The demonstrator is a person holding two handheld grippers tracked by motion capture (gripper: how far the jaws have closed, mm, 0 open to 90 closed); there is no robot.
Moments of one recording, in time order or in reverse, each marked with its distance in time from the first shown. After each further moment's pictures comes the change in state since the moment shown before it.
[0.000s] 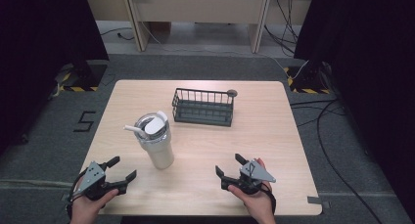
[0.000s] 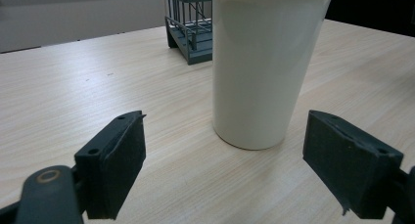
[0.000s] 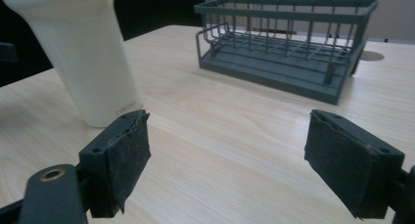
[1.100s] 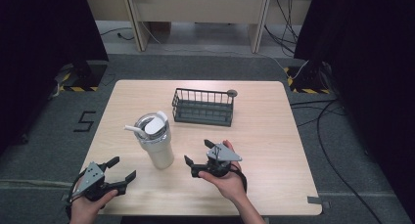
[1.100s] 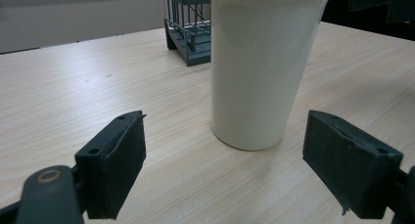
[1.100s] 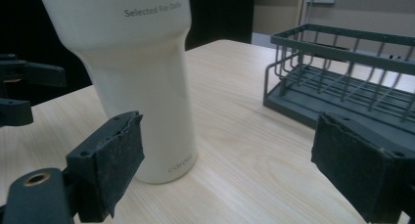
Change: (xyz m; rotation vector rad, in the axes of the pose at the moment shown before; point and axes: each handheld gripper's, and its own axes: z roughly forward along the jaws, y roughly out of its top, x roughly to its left) left arm 0.000 0.000 -0.002 -0.006 -0.004 0.002; right arm 0.043 0.038 0.074 -0.008 0.168 -0.070
